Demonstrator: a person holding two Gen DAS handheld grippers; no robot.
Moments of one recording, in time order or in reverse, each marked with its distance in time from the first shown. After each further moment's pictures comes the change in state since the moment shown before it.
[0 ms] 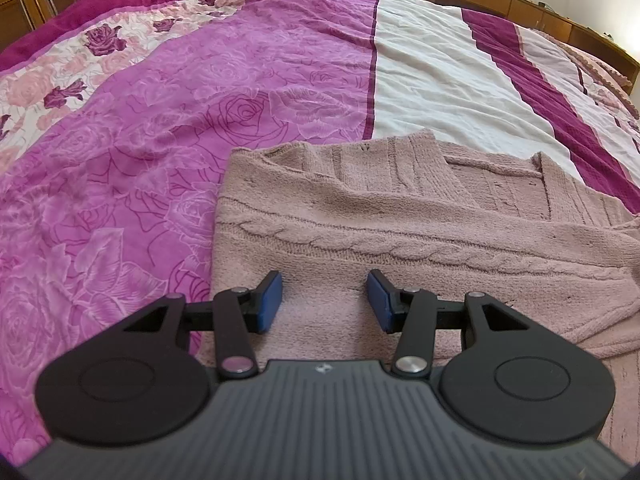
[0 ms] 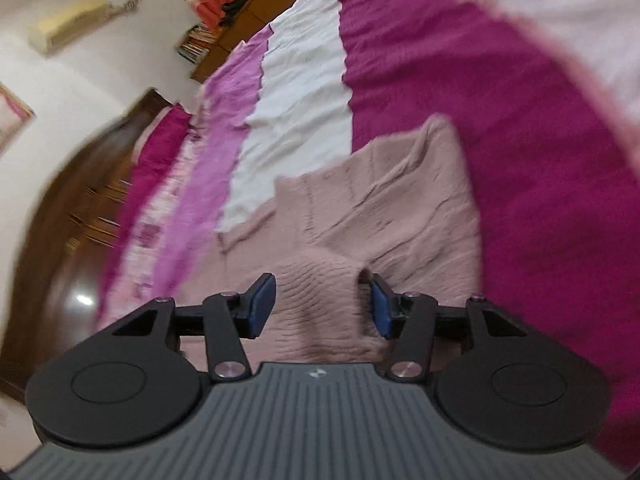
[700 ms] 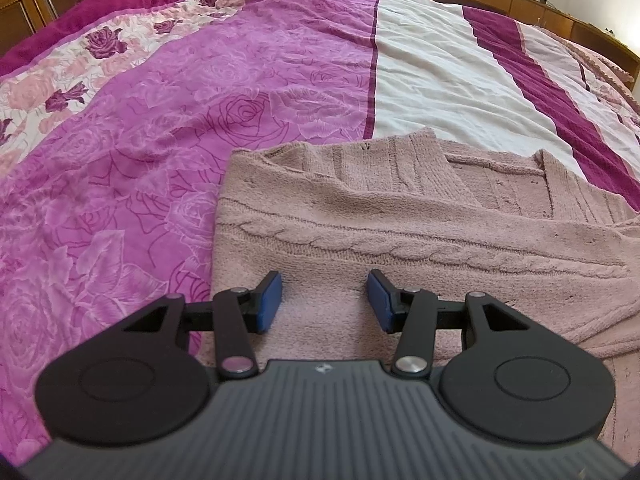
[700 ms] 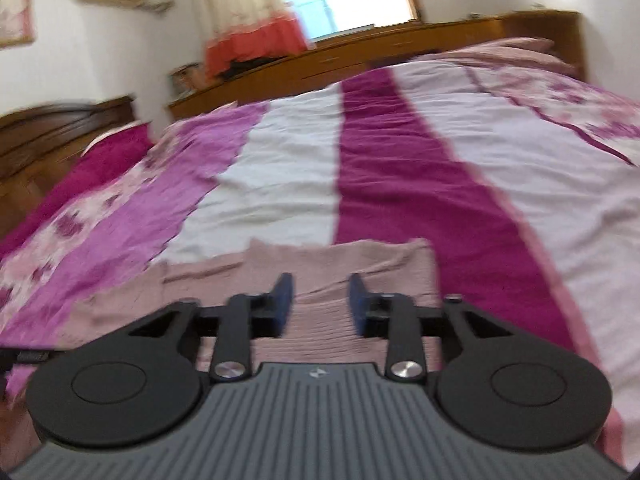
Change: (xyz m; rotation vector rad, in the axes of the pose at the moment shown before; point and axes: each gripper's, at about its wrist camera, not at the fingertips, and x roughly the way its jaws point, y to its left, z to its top) left arm 0.001 -0.002 0.000 0.009 0.003 0.011; right arm -0.014 0.081 -0.052 -0.470 -0.326 -0.321
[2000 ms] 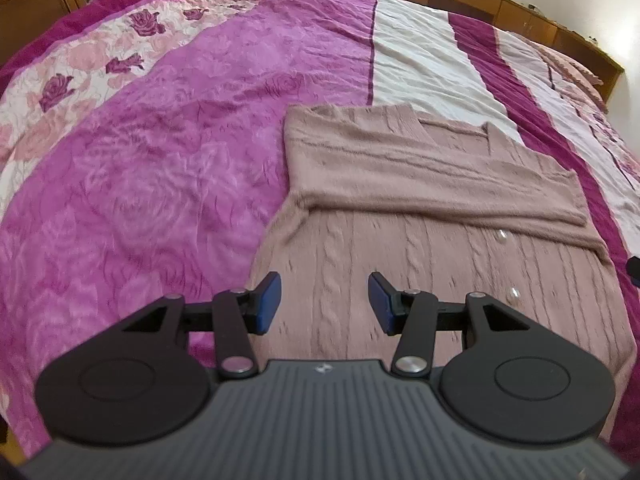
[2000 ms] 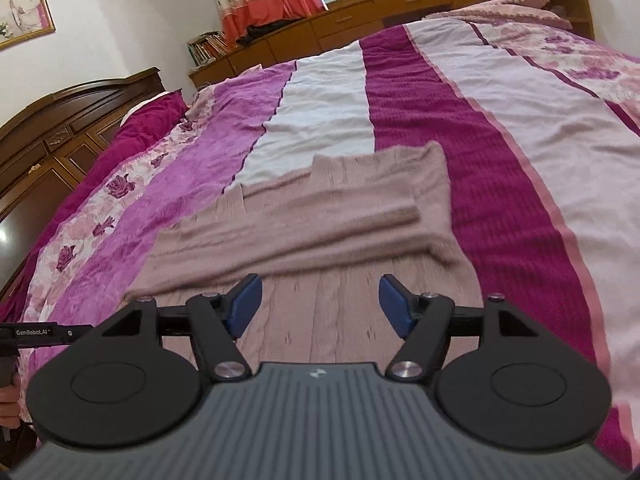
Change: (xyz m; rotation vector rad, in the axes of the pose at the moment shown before) left arm -0.153 0.046 -0.079 -0.037 0.035 -0.064; right arm -0.170 0.038 -0.065 0.080 0.124 0.062
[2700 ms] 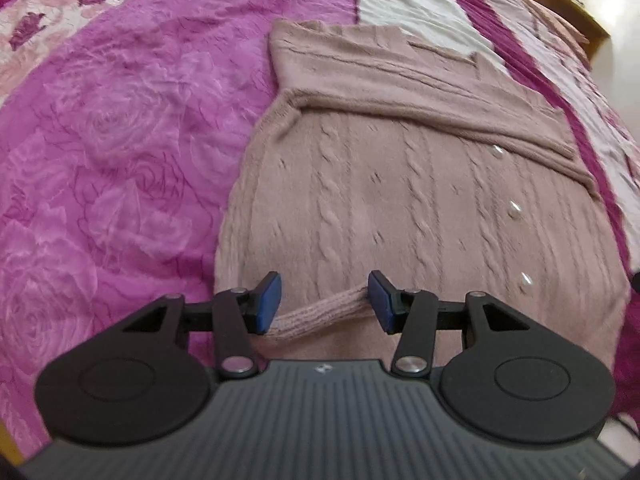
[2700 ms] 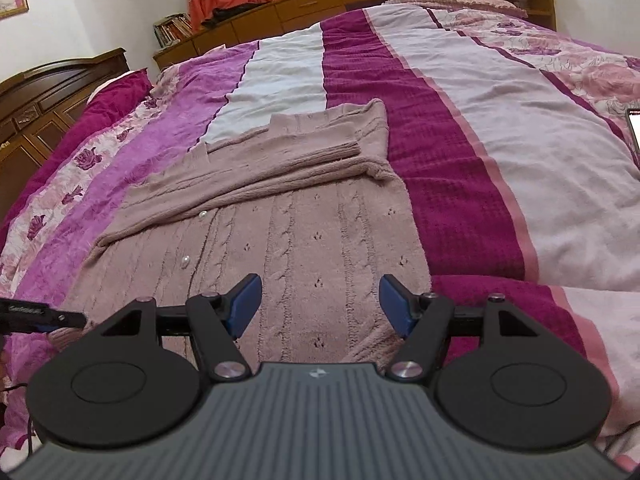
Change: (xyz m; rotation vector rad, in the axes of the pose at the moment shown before) left arm 0.017 0.018 -0.033 0.016 0.193 -0.111; right arm -0.056 -0.005 -0.060 -0.007 0.047 -0.141
